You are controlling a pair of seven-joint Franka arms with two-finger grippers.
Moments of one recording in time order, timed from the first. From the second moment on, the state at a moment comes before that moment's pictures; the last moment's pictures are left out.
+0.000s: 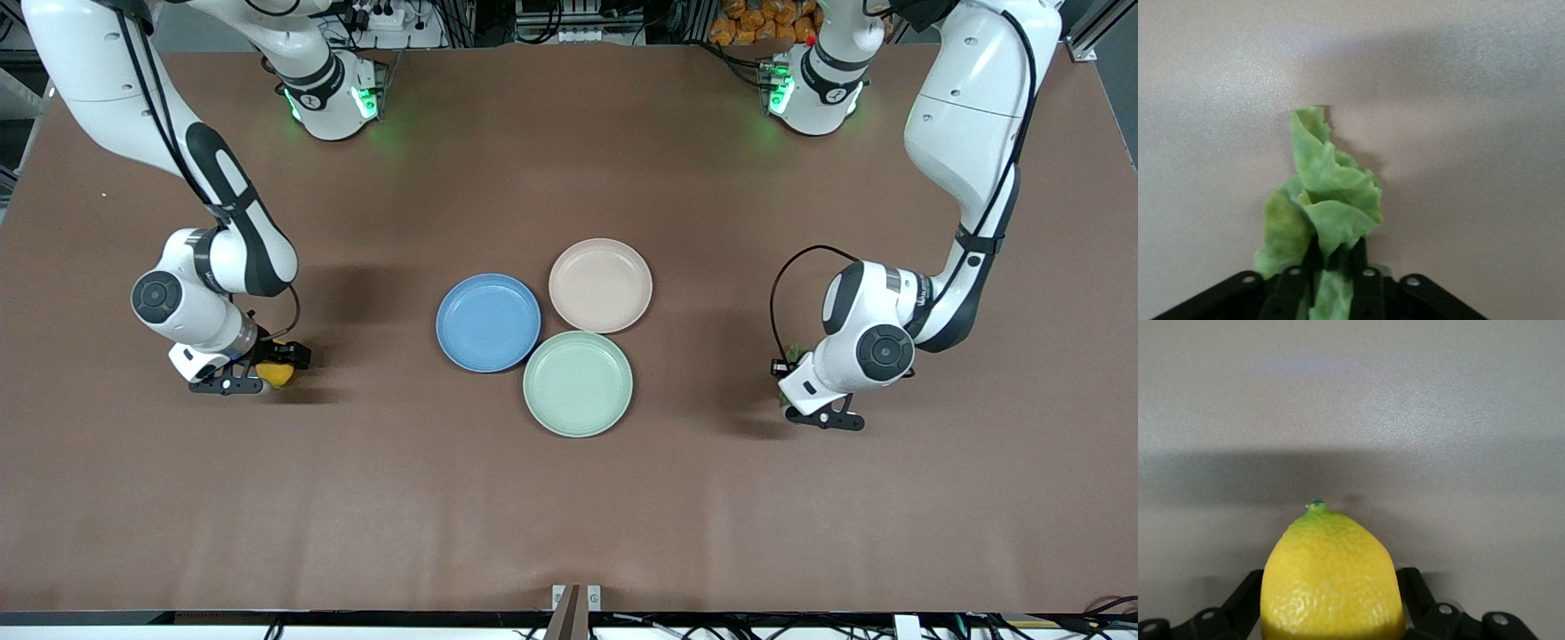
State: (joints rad) left arm -0.07 0.67 -0.16 -1.75 0.14 2.27 -0.15; right arm -0.01 0.52 -0.04 -2.11 0.02 2.64 -0.05
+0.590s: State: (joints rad) left arm -0.08 0.64 -0.16 -1.73 0.14 2.28 -0.25; right arm -0.01 0.52 -0.04 -2.10 0.02 2.60 -0.05
